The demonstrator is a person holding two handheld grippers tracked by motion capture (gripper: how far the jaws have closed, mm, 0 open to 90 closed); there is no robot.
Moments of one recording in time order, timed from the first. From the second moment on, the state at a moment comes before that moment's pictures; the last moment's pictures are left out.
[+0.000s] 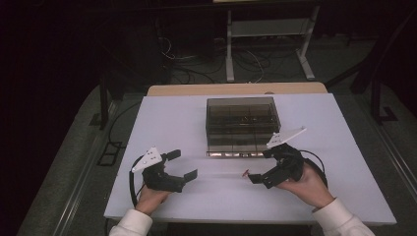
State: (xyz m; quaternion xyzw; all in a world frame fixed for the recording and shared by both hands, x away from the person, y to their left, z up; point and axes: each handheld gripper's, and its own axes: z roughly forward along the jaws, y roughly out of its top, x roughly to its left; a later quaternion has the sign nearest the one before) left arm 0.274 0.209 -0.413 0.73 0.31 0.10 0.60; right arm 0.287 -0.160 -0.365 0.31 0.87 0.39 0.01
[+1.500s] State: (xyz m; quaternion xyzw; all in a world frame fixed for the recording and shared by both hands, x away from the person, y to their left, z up) left arm 0.274 0.209 -0.413 0.73 0.31 0.10 0.60; right arm 0.287 -0.142 -0.418 0.33 0.86 0.38 0.03
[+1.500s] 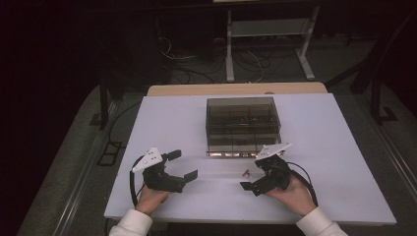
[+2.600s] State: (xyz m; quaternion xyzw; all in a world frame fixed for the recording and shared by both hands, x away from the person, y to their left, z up) left arm 0.274 0.208 -0.413 0.73 0.31 0.10 0.60; right arm 0.301 -0.134 -0.437 0.32 0.88 0.34 0.07
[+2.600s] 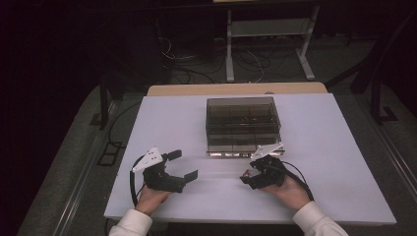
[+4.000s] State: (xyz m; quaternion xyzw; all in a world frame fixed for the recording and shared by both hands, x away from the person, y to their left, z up) left arm 0.274 0.209 -0.413 0.73 0.31 0.10 0.60; right arm 0.298 -0.133 -0.435 0.32 0.88 0.34 0.05
